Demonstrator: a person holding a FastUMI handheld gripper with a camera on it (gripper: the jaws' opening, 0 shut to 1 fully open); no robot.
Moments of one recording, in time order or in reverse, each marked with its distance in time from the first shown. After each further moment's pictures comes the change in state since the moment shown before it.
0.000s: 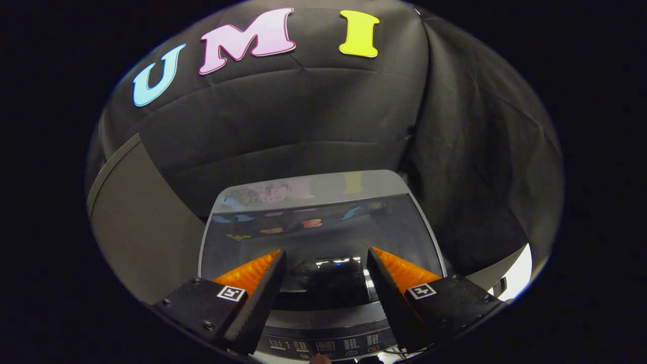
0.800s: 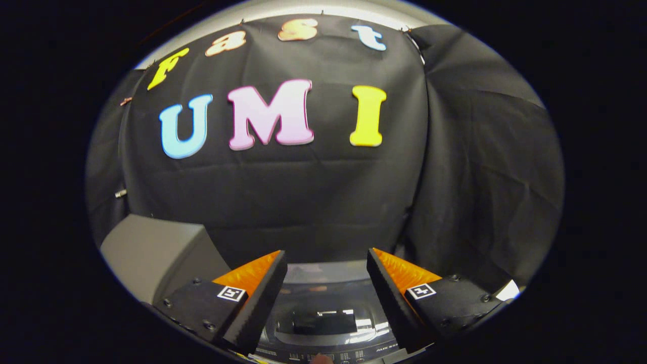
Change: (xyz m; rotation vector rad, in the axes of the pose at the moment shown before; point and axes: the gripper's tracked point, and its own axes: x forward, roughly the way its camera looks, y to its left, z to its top) arm -0.174 0.028 0.174 -0.031 -0.503 0.056
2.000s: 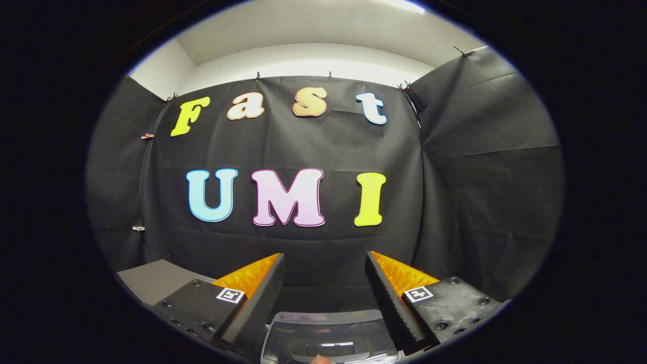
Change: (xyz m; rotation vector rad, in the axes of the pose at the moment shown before) arm -0.108 0.015 0.114 0.003 -0.336 0.035
